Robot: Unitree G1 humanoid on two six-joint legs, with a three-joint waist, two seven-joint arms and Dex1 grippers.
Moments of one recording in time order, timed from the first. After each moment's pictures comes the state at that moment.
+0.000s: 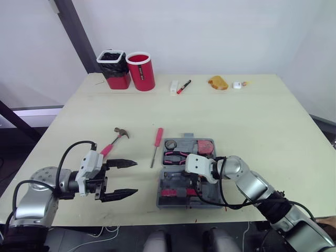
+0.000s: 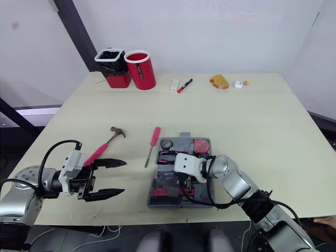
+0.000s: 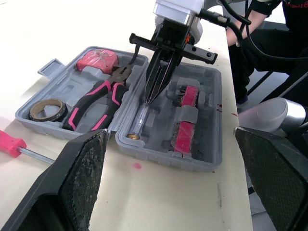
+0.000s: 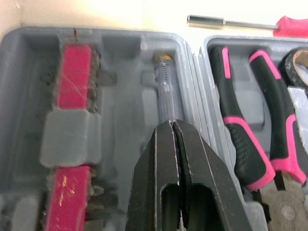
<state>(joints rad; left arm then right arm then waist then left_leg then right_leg) -0.04 0.84 0.19 0.07 -0.53 0.03 -1.50 -0.51 -0.37 0.59 0.04 -0.11 0.33 0.88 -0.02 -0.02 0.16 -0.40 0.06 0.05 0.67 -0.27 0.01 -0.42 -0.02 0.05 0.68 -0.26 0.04</state>
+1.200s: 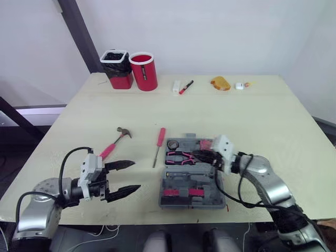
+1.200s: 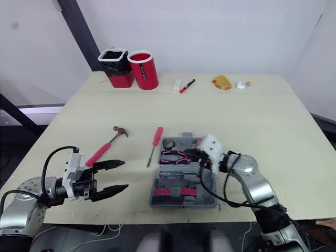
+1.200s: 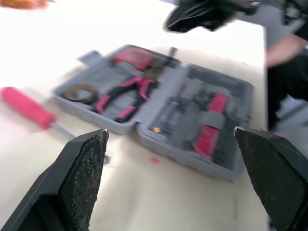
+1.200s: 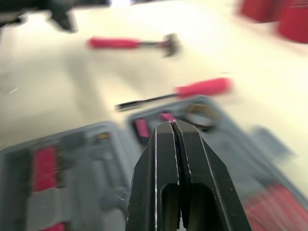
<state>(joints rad) 0.06 0.74 0.25 0.01 -0.54 0.09 -1.29 -0.24 -0.35 0.13 -0.16 0.20 0.28 0.82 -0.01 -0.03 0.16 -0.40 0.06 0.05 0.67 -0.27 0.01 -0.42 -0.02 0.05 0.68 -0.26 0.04</state>
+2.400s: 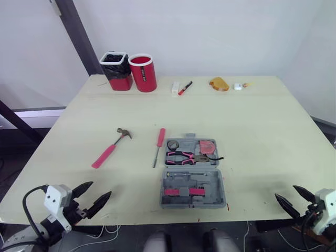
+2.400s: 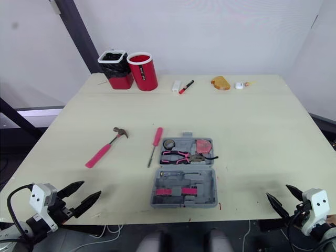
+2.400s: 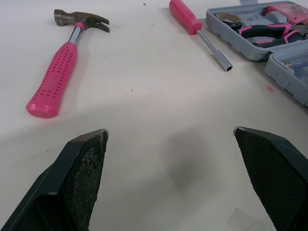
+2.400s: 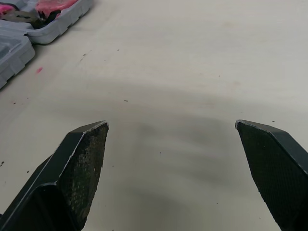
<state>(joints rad) 0.38 0.58 0.47 0.05 -0.50 0.01 -0.96 0.39 -0.47 -0.43 0.04 0.43 -0.02 0.87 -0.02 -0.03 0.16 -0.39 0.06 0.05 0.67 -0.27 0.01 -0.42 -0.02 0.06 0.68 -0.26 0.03</state>
